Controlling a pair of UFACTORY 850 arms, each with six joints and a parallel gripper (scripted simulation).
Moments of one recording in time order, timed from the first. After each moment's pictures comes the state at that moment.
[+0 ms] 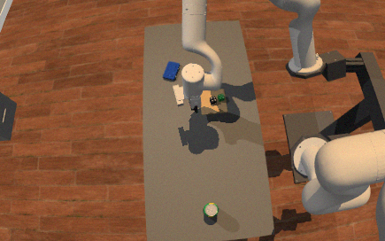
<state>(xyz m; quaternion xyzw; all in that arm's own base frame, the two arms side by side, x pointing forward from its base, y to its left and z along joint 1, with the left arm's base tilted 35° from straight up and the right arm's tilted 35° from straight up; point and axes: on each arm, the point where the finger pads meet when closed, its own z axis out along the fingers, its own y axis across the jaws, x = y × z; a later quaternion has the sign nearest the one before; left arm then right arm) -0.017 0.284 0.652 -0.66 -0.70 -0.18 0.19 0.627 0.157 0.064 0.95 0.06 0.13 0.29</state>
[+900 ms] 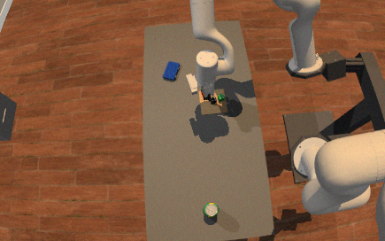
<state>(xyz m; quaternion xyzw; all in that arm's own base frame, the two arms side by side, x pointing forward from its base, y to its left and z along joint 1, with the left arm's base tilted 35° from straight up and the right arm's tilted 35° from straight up) -0.017 0.284 0.652 -0.66 -0.70 -0.18 0.19 0.559 0.115 0.073 0.95 0.09 0.12 0.27</state>
